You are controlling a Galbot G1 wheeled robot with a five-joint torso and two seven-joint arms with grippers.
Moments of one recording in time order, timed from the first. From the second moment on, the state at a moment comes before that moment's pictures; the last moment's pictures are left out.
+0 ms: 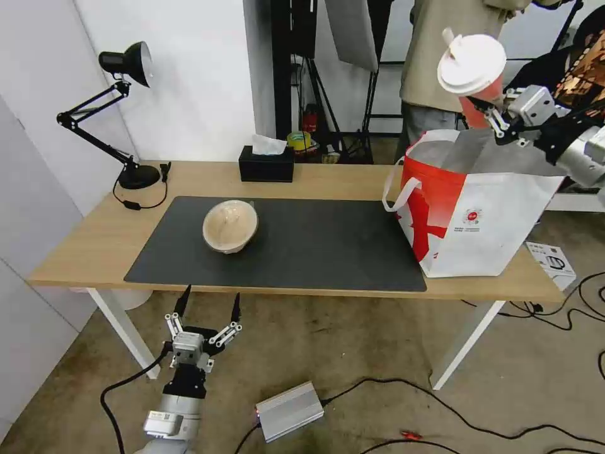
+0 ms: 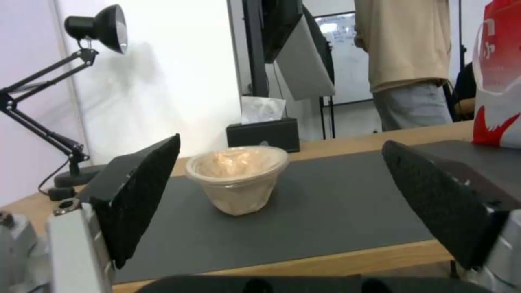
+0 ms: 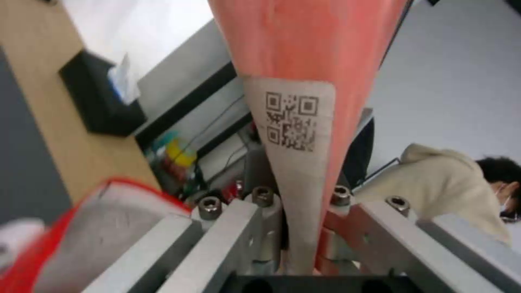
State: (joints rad) left arm 1.69 -1.50 -0.55 -2.07 0.04 -0.42 0.08; right arm -0.41 0.32 0.10 1.70 0.46 0.08 -0.33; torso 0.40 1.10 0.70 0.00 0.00
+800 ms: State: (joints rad) left arm 1.68 -1.49 -0.55 -2.09 0.03 -0.43 0.08; right arm -0.36 0.26 0.05 1.57 0.38 0.07 -0.47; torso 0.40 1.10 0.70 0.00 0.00
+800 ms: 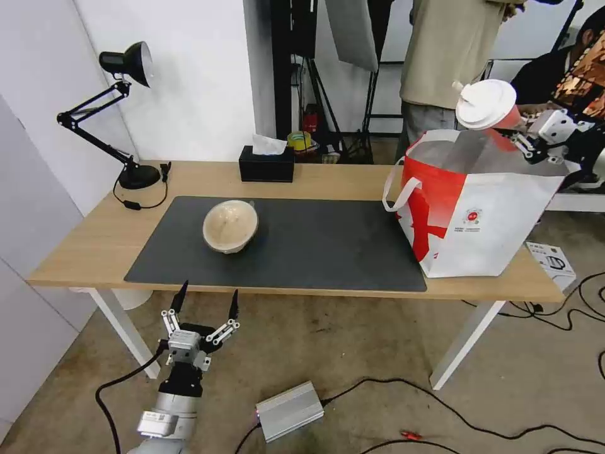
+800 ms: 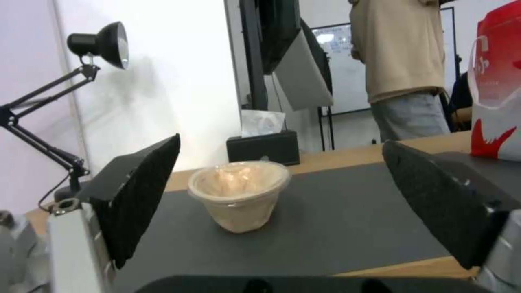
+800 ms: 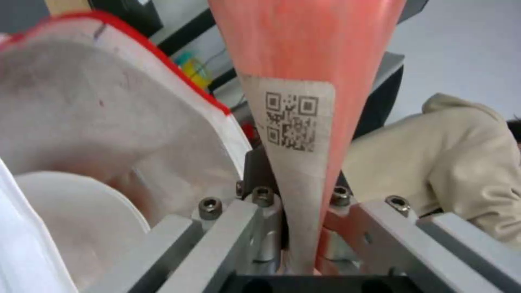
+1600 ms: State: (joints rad) left arm 1.68 -1.50 -0.55 -2.09 0.04 -0.43 0.08; right arm -0.21 0.35 -0.08 1.46 0.27 0.08 -0.48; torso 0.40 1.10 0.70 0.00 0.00
